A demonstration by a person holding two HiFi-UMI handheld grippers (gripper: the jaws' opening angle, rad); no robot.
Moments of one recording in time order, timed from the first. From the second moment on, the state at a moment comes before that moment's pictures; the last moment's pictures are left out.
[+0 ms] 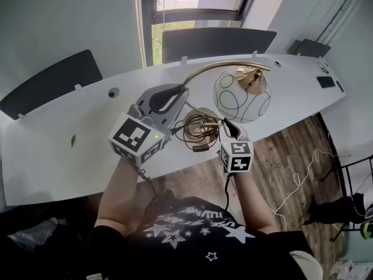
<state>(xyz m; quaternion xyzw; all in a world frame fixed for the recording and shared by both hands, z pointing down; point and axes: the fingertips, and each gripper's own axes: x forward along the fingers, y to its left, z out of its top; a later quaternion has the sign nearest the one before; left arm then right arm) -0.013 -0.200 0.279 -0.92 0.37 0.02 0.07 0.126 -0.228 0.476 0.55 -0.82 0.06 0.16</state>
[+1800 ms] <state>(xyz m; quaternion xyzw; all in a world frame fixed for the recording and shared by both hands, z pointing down) -0.004 -0.203 0.269 -0.96 0.28 -0.02 0.03 0.134 -0.193 0.465 0.62 -0.75 0.11 0.19</state>
